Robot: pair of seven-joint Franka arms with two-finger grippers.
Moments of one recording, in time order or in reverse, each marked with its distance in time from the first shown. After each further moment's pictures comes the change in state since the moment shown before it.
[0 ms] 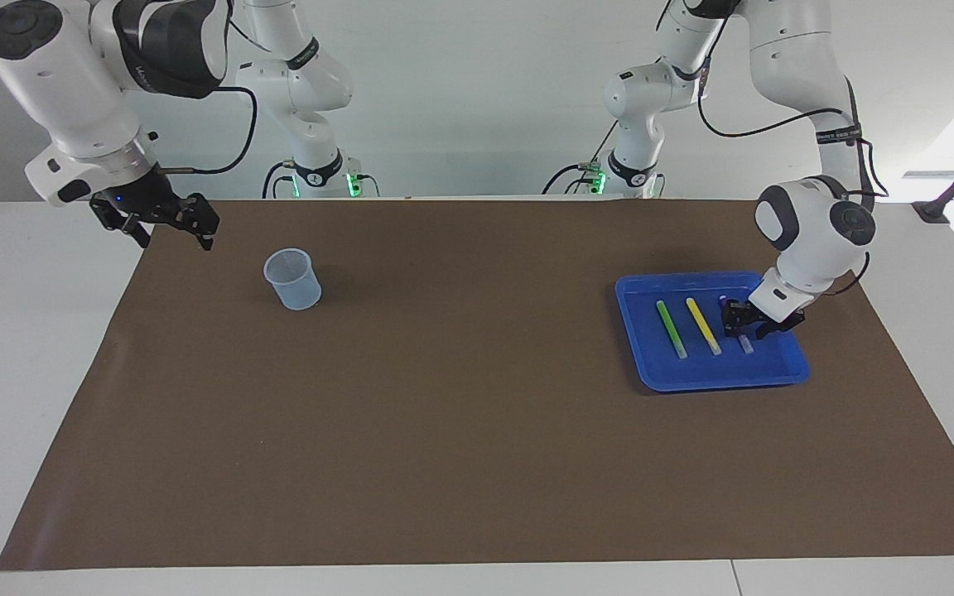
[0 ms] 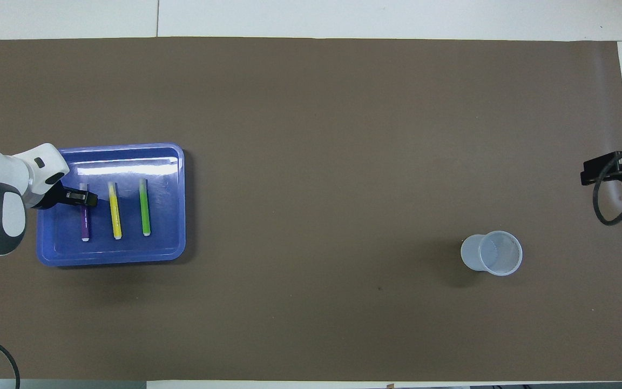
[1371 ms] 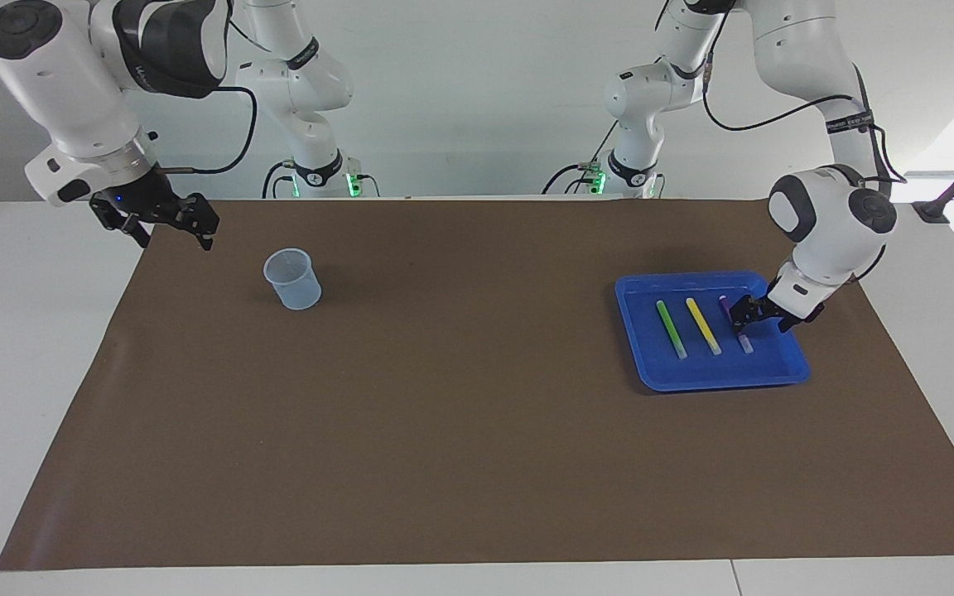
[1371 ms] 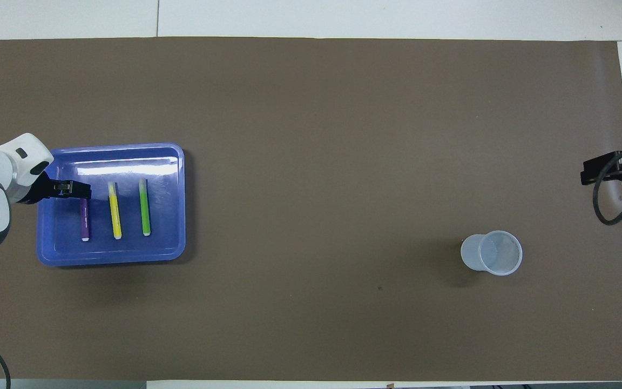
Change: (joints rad) left arm 0.011 -0.008 0.008 0.034 0.000 -0.022 -0.092; right arm 0.000 0.000 0.000 0.000 0.000 0.000 0.000
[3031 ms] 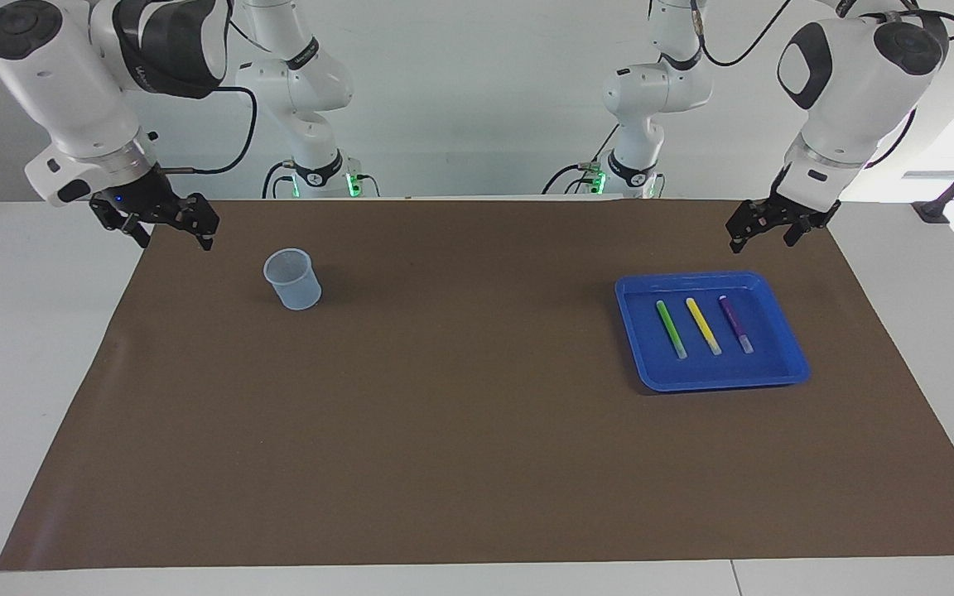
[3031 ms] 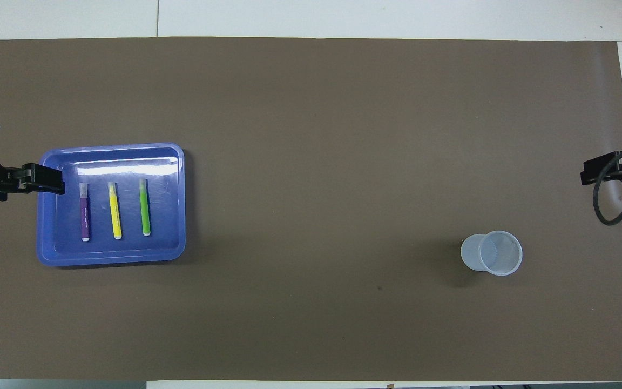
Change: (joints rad) left arm -0.148 -0.282 -0.003 0.248 0.000 -0.558 -0.261; right arm 0.000 0.000 0.000 0.000 0.000 0.000 0.000
